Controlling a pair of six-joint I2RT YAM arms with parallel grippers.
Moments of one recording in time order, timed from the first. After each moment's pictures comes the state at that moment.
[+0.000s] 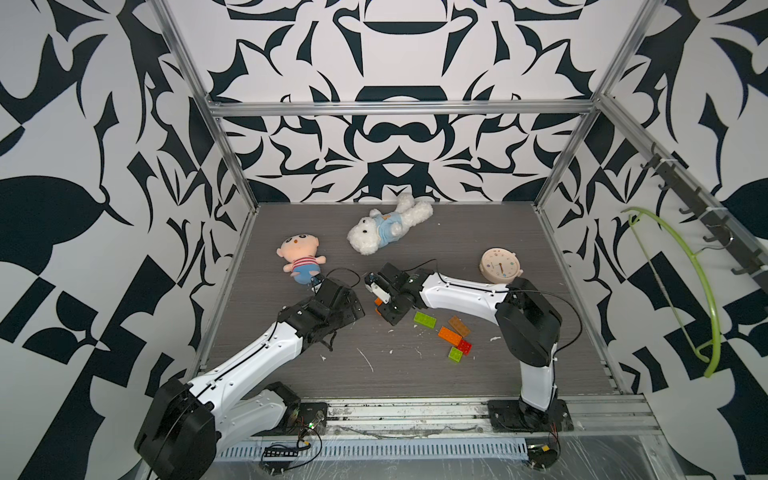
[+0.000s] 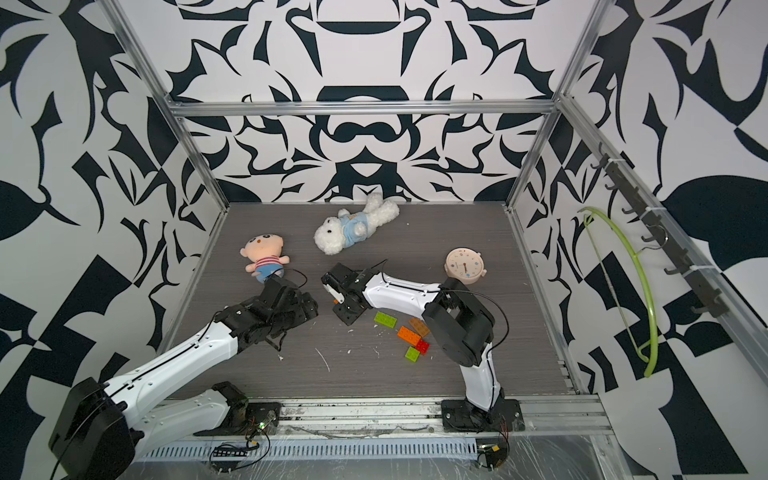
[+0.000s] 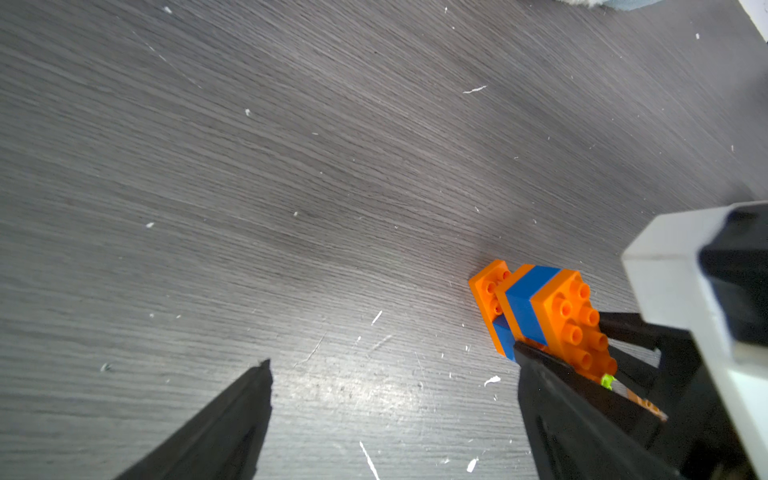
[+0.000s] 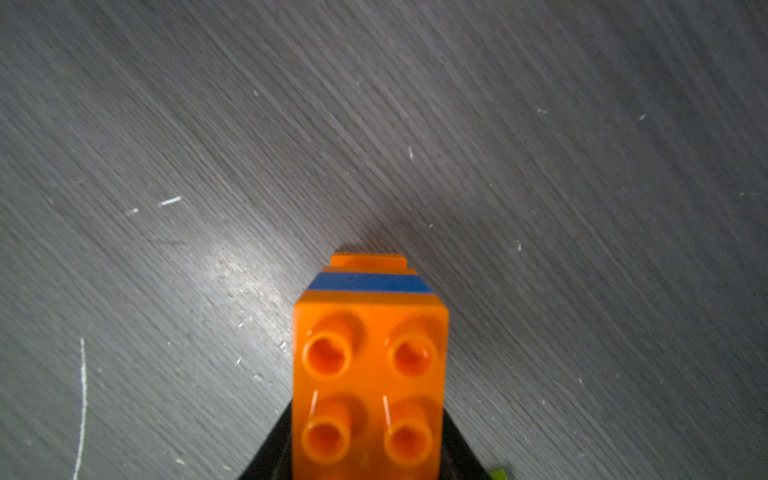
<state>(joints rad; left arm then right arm) -0.63 1.08 0.65 -0.54 -0.14 -0.95 0.92 1.95 1.39 -0.67 0.01 0.08</state>
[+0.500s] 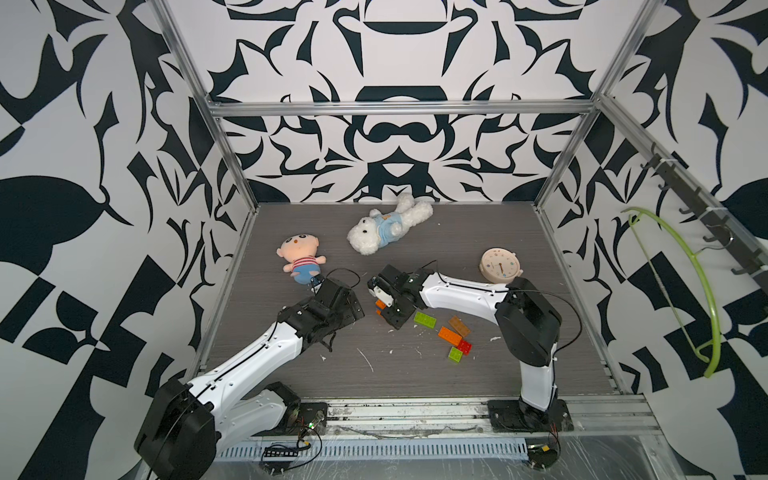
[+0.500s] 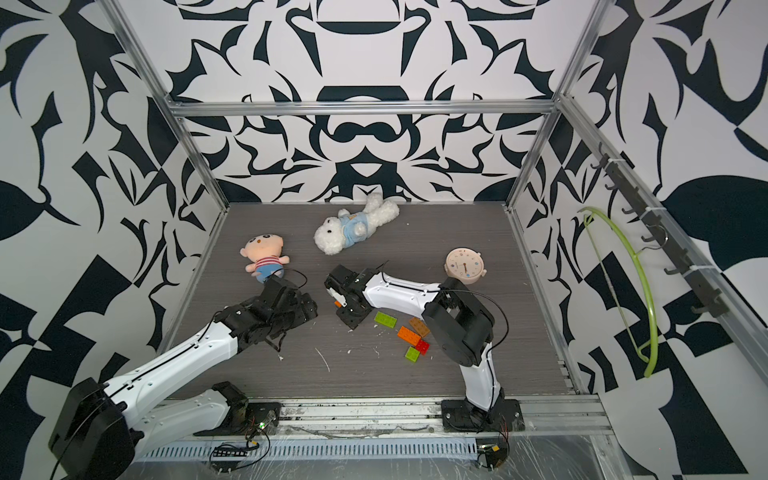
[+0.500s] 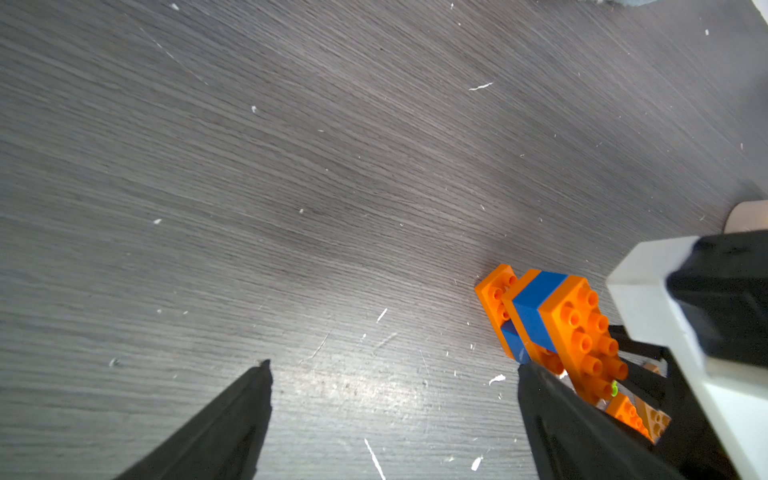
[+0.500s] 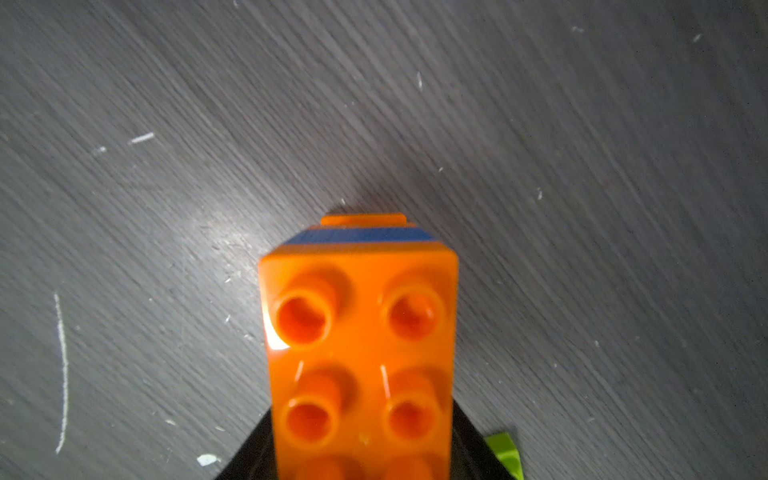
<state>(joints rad) -0.63 1.08 0.65 -0.55 -0.15 -0.95 0.92 1.95 1.39 -0.73 0.00 0.07</state>
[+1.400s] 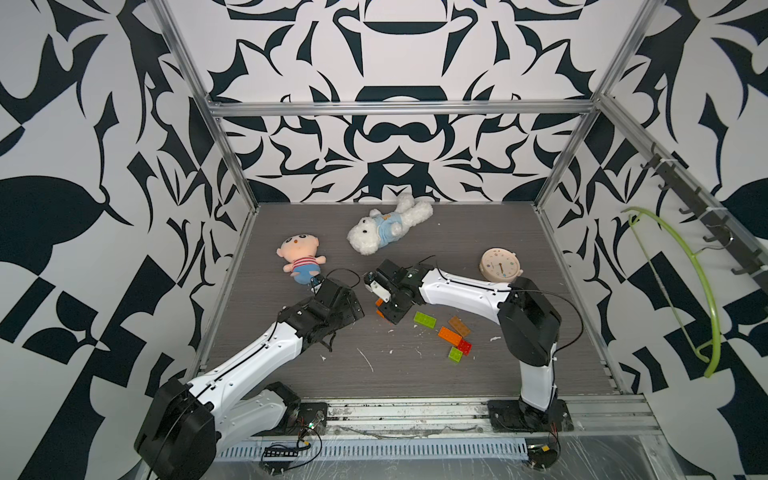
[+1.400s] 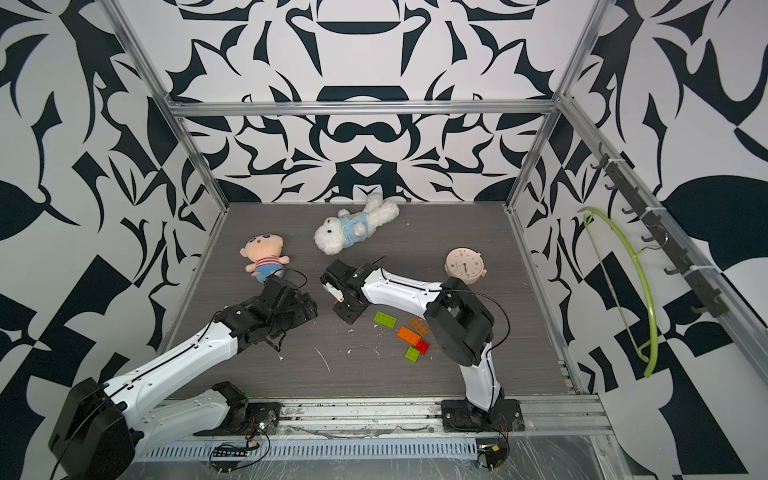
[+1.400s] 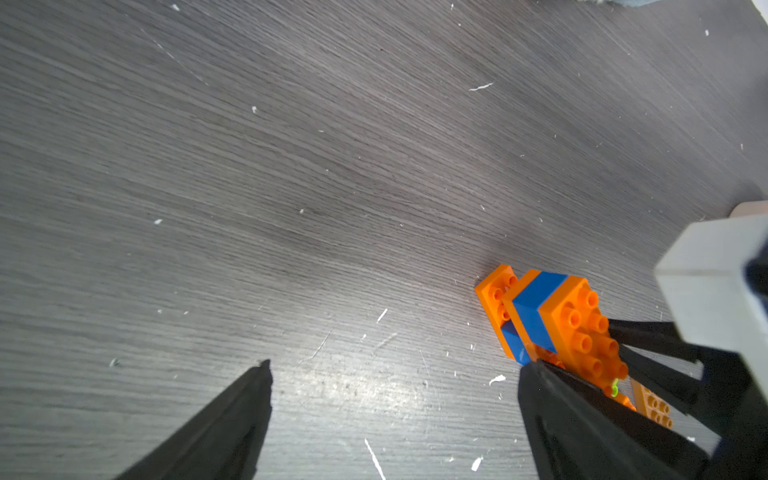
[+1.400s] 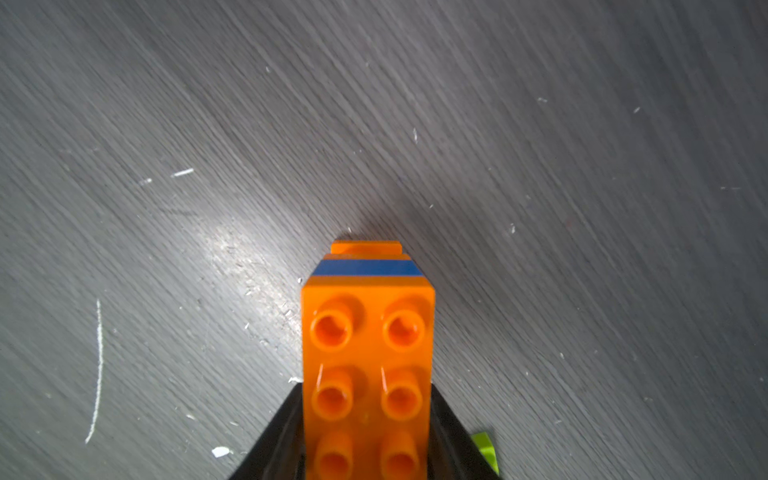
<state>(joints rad) -0.63 1.08 0.65 -0.55 -0.15 -0.95 0.92 1.96 1.46 -0.77 0.00 0.04</state>
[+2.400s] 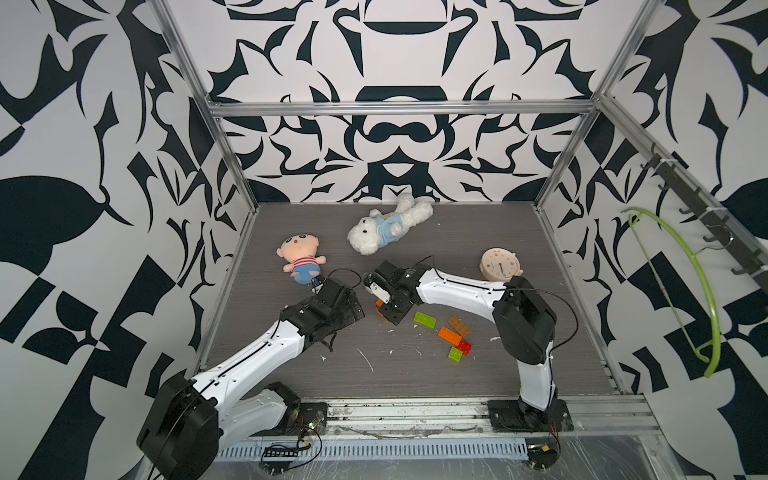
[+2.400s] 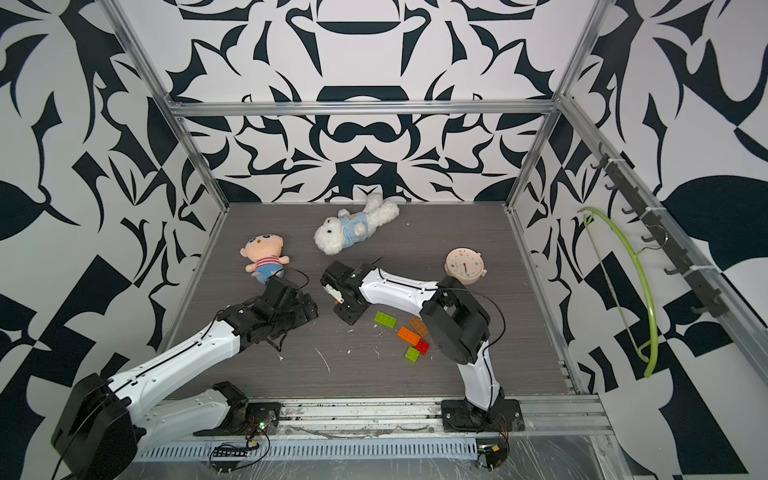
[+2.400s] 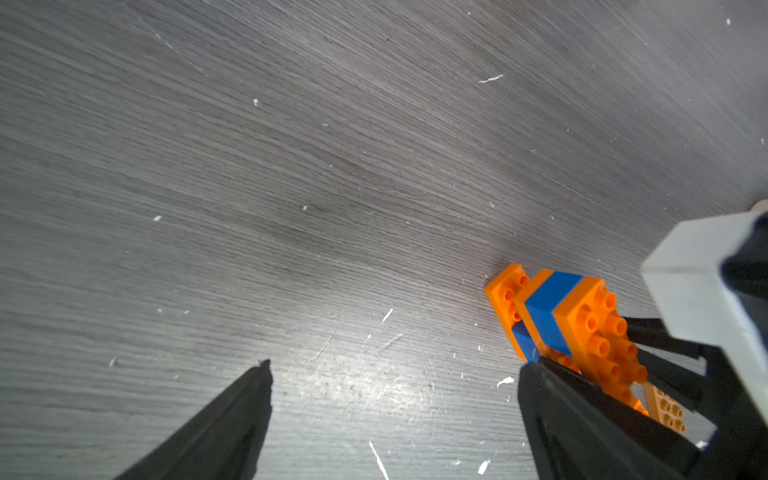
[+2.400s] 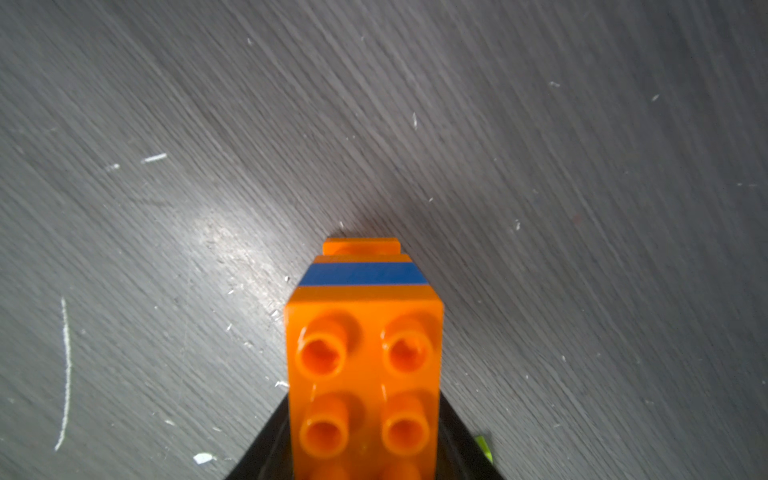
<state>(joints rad) -0.63 1.10 0.65 -0.55 -0.15 -0.95 0.92 1.98 1.47 -0.78 0.02 0.02</state>
